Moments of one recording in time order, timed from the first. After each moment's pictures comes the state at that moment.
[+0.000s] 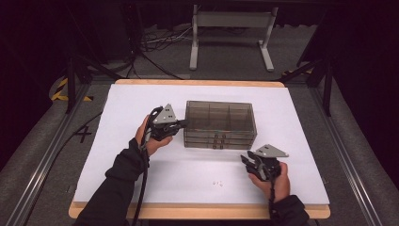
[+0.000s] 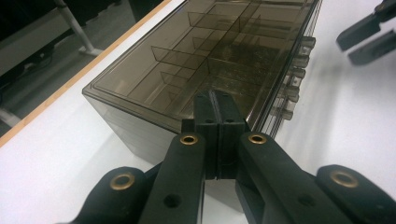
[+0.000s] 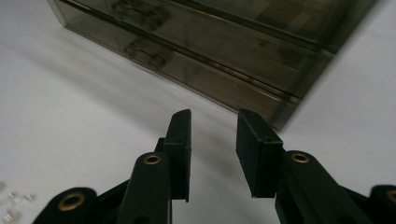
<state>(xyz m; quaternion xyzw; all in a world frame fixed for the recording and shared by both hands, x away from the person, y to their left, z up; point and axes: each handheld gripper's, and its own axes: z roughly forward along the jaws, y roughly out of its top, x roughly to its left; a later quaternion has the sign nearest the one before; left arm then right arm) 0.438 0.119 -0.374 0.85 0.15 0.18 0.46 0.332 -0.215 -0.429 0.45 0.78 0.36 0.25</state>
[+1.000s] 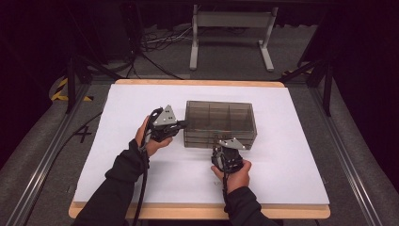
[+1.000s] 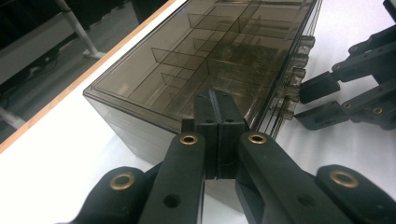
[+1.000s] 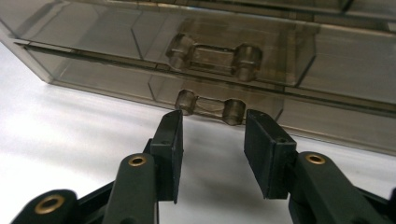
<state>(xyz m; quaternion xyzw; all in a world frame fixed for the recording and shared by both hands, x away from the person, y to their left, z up) 0.436 0.119 -0.376 0.85 0.15 0.19 0.47 0.360 -0.114 -0.448 0.58 0.70 0.32 0.27</state>
